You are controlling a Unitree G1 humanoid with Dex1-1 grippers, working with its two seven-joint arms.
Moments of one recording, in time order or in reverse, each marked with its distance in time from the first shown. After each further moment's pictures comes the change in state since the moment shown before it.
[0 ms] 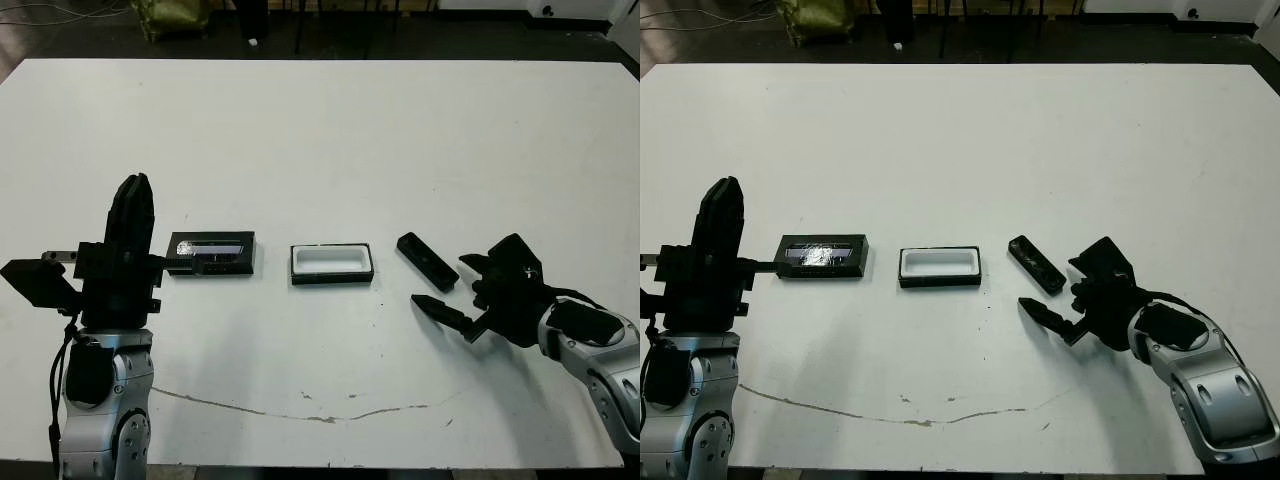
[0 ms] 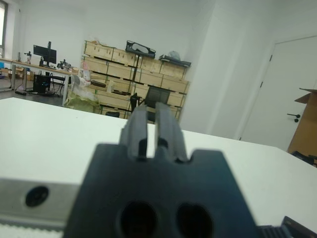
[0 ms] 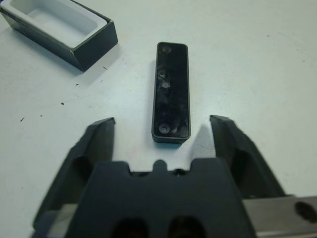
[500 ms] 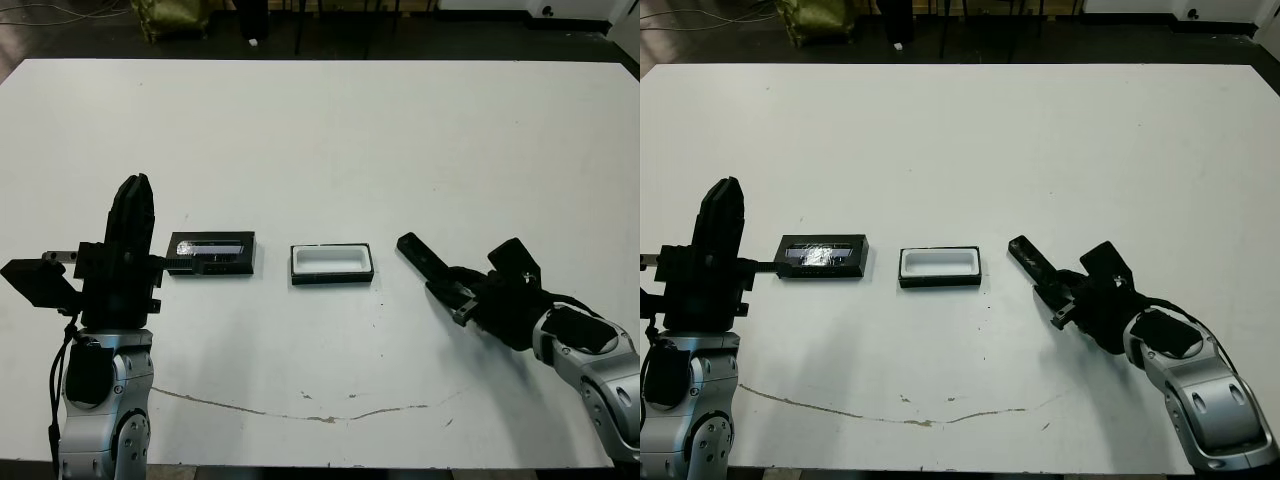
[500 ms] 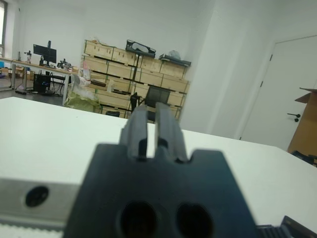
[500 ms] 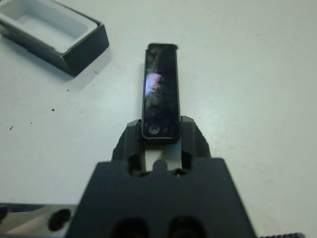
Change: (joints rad) left arm 0.000 0.000 0.000 0.000 0.002 -0.003 -0.001; right arm 0.020 0.031 -0.005 0.000 -0.004 -0.033 -0.060
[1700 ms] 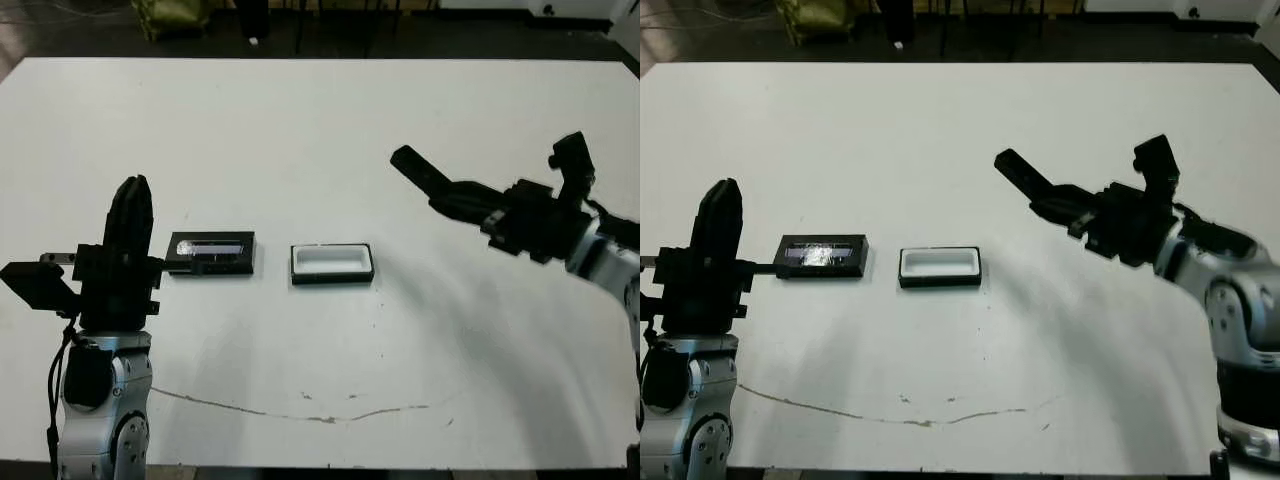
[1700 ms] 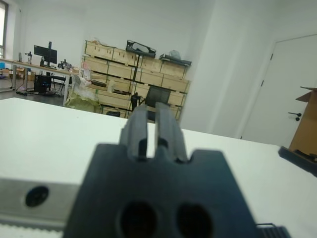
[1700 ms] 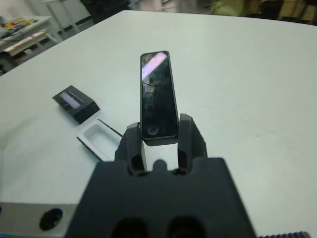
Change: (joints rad) left arm 0.013 0.002 -0.006 -0.005 0.006 -0.004 0.003; right arm -0.453 -0.037 -0.112 0.320 0.291 0.098 0.317
